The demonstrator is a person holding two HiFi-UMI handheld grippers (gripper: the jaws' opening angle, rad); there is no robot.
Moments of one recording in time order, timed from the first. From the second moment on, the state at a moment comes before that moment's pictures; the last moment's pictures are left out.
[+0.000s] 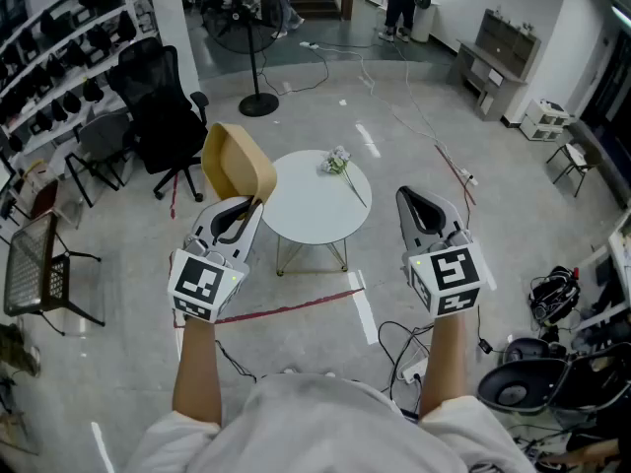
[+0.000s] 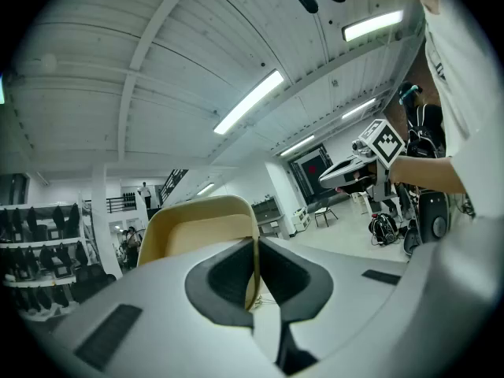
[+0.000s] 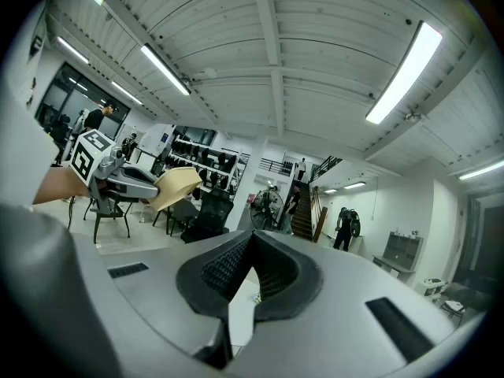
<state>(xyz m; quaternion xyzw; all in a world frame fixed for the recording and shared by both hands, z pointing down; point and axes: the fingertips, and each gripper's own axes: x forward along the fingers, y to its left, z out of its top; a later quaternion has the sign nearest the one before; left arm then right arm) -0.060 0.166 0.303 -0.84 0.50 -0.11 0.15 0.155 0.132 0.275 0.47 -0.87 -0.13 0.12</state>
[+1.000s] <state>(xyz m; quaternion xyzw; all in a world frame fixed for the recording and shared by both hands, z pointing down) -0.097 0.004 0.347 -0.83 0.52 -0.13 0.14 0.117 -0.034 0.324 0.42 -0.90 -0.08 0.11</state>
